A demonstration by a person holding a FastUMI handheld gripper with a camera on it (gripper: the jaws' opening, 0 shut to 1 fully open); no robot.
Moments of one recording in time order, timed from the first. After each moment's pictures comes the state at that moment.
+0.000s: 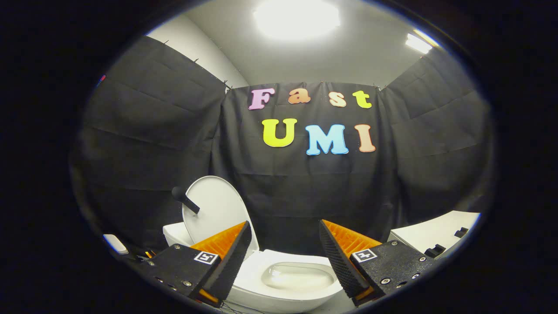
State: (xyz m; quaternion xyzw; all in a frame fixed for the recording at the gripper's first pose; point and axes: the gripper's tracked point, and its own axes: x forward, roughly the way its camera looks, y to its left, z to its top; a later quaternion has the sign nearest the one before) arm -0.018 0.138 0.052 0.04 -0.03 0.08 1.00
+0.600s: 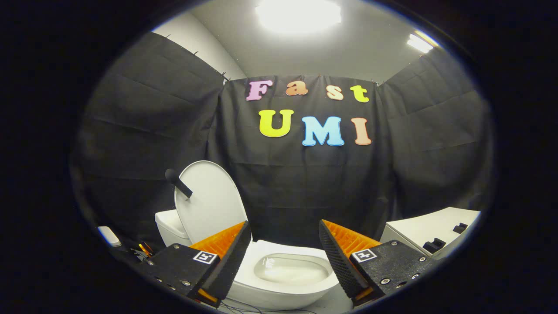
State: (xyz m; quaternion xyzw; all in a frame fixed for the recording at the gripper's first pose) arm -0.019 0.136 0.017 0.03 -0.01 0.08 1.00
